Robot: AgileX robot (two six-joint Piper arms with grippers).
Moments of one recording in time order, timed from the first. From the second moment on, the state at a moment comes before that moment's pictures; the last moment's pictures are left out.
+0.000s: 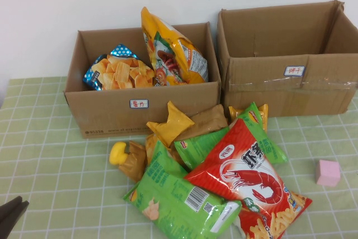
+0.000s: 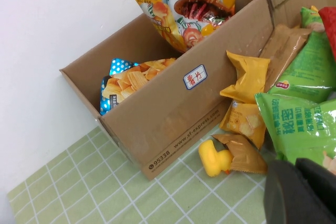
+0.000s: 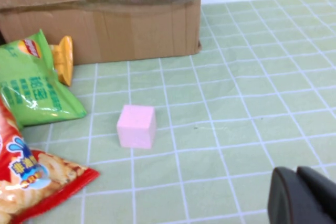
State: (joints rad) right arm -0.05 -0.01 0.02 -0.01 0.42 0.06; left arm -0.62 0.25 -0.31 0.51 0.43 -0.20
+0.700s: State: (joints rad) right arm -0.03 -0.01 0.02 -0.03 0.42 0.19; left arm -0.62 0.25 -0.31 0.51 0.43 -0.20
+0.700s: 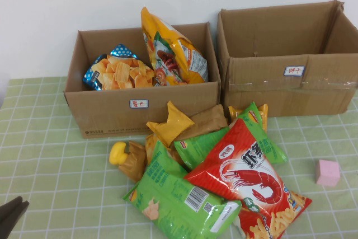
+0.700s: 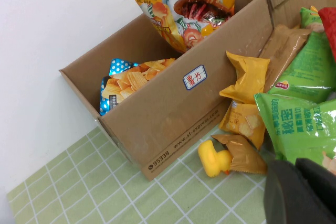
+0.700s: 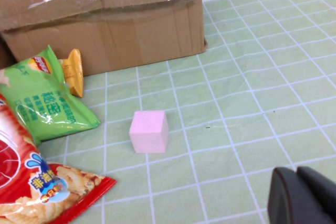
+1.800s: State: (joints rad) right arm -0.03 -0.01 0.02 -0.03 0.42 0.19; left arm -0.06 0.00 0.02 0.02 -0.02 0.27
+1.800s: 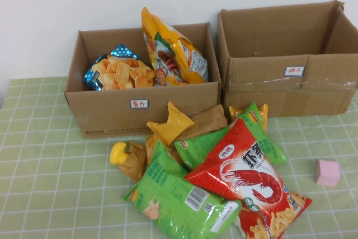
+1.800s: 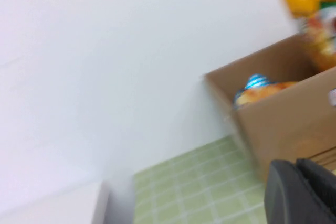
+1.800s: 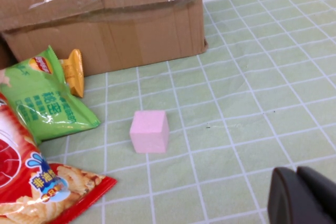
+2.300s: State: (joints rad) right arm -0.03 -0.01 0.02 -0.03 0.42 0.19; left arm -0.02 -0.01 0.02 0.01 0.30 0.15
